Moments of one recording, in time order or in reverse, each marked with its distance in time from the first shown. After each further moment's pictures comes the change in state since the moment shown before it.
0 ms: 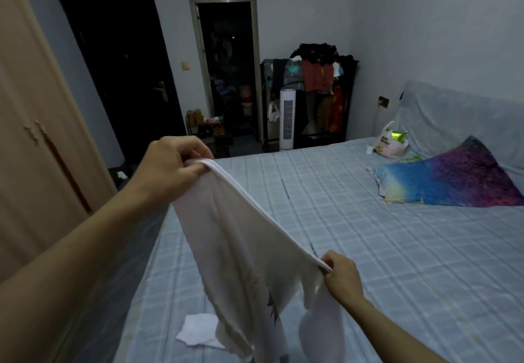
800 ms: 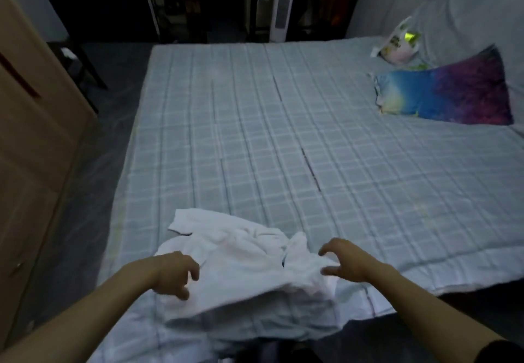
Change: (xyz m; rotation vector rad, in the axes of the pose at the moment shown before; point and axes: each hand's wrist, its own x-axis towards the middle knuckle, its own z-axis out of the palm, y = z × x) left_hand -0.268 -0.207 0.184 0.233 -1.468 -0.214; right_hand -0.099 0.083 0.044 -0.500 -0.896 -0.048
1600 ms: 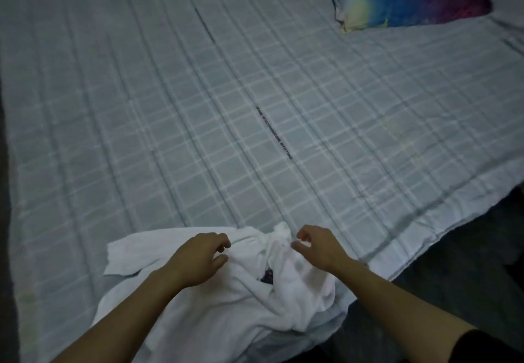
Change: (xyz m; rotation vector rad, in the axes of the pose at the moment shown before) left_hand 0.232 0.043 -0.039 -0.115 0.260 0.259; right_hand 0.118 0.043 0.070 0.568 0.199 0.367
